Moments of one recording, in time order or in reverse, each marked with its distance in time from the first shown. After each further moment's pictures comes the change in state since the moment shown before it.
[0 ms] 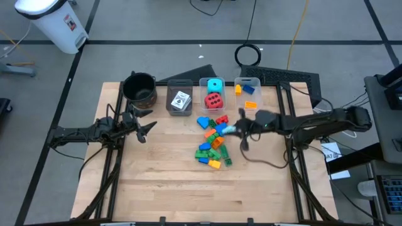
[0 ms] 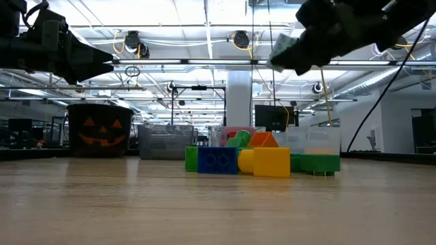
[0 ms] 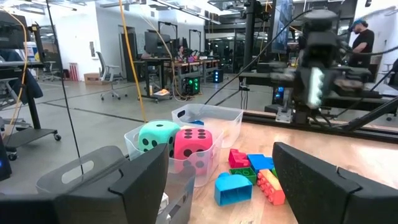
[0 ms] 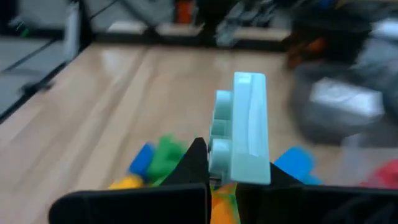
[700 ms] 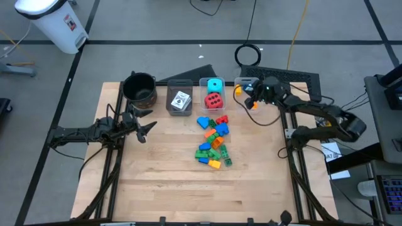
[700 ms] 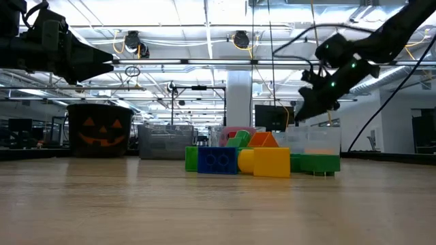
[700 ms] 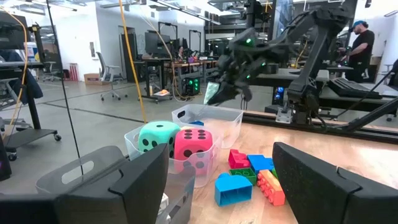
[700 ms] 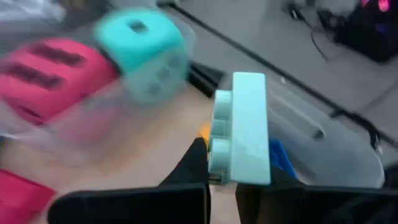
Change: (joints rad) left arm 0.000 0.000 0.000 0.000 0.000 0.000; right arm -0.768 0.092 0.000 -0.144 0.070 -0.013
